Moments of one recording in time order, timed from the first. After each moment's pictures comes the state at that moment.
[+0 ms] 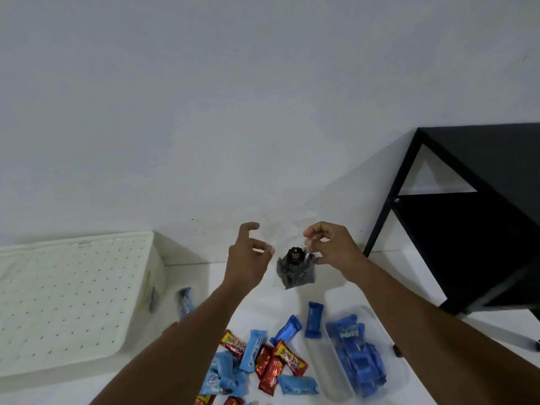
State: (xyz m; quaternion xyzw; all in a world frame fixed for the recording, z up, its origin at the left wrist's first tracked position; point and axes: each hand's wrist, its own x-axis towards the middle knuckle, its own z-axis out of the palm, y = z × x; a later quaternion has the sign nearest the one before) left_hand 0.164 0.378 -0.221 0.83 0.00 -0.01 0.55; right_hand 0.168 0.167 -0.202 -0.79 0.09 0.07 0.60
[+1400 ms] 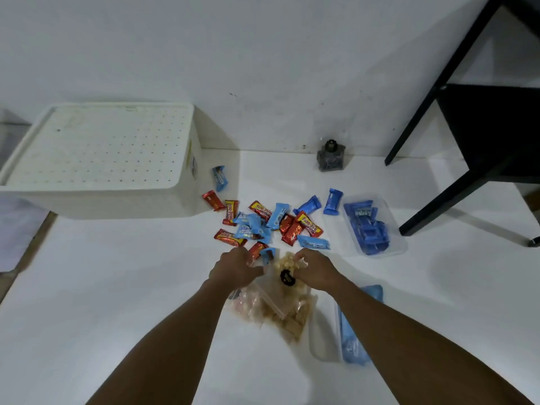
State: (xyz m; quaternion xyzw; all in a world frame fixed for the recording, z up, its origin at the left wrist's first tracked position) left_hand -0.086 0.476 -0.343 0.90 0.14 -0.30 0.28; right_hand -0.078 0.259 -0.368 -0.89 0.06 0.31 0.34
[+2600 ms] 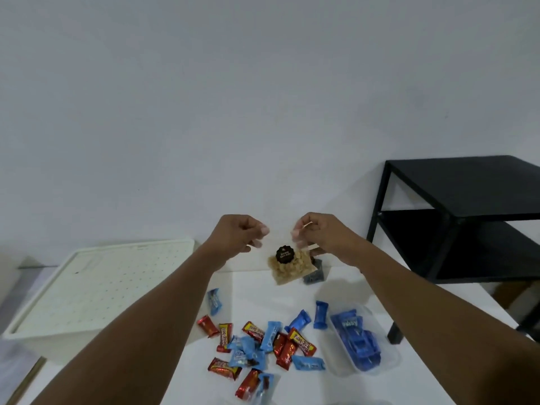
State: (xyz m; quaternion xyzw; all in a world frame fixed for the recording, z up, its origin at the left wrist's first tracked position) left_hand 0.059 0.458 -0.066 0.80 -0.06 -0.07 0.59; right_hand 0.054 0.218 -0.071 -0.79 -0.07 0.10 0.60
